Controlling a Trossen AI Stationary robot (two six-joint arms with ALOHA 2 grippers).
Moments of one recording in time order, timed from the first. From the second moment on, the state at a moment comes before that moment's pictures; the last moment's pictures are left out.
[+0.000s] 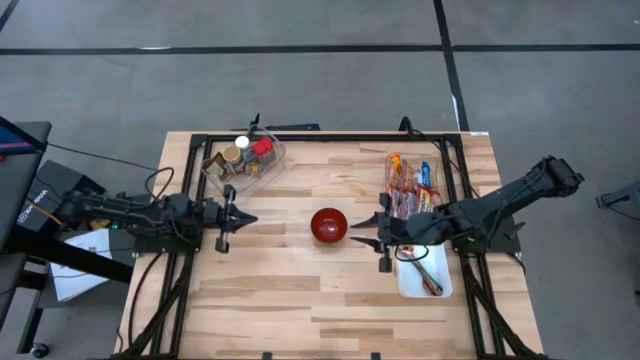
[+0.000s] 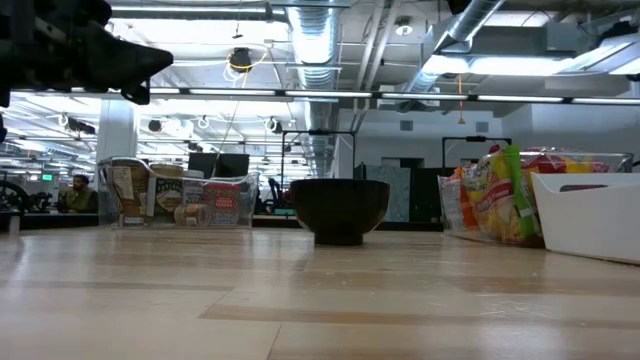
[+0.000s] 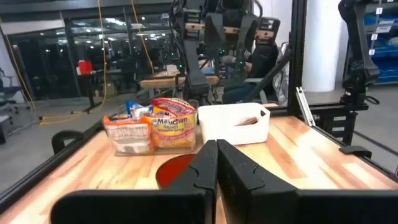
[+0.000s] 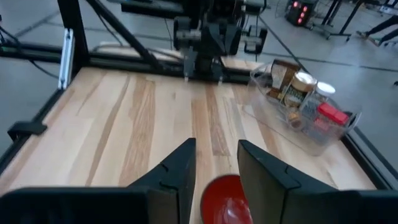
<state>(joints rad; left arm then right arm) -0.09 0.33 0.01 0.41 -0.08 0.08 0.39 1.22 0.91 -0.06 0.47 0.02</state>
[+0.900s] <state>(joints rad) -0.09 0.08 0.01 0.16 -0.18 0.11 0.49 0.65 0.46 0.16 0.48 0.01</state>
